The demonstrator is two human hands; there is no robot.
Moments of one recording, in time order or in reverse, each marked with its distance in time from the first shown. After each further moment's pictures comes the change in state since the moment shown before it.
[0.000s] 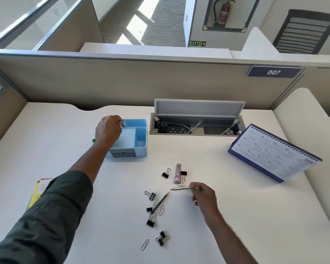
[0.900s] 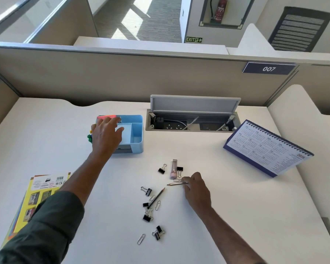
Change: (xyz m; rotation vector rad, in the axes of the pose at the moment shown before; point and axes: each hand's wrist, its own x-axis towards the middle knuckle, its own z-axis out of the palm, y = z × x) left_hand -0.048 -0.001 0.004 0.016 0.136 0.185; right_hand 0.024 0.017 0.009 -0.983 0.020 -0.442
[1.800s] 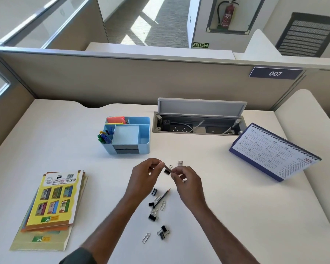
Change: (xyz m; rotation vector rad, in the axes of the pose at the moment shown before) left_hand -0.141 0.087 -0.009 -0.706 -0.333 -0.185; right_hand -0.019 -0.077 -0.038 0.629 0.153 -0.147
